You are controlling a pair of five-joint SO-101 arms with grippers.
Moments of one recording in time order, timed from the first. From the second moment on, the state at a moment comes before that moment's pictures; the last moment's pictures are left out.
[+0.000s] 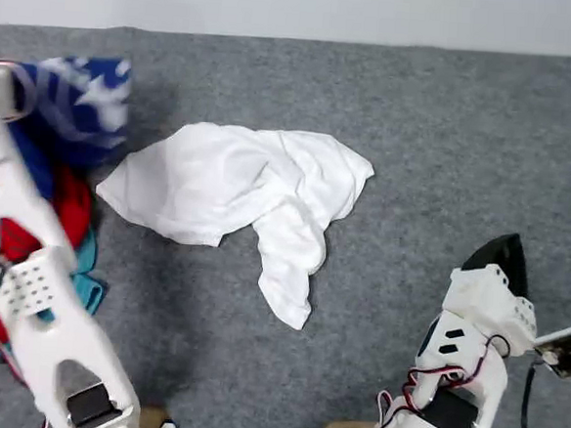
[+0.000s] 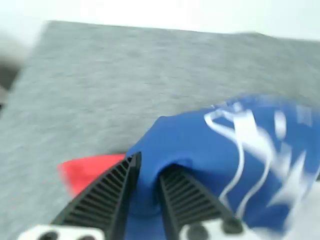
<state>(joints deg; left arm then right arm) -34.6 46.3 -89.6 99.0 -7.2 23.1 -103.4 96.3 24.4 -34.7</state>
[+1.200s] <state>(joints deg) -62.2 1.7 -20.7 99.0 -37.6 19.2 -103.5 76.6 63.3 -13.5</state>
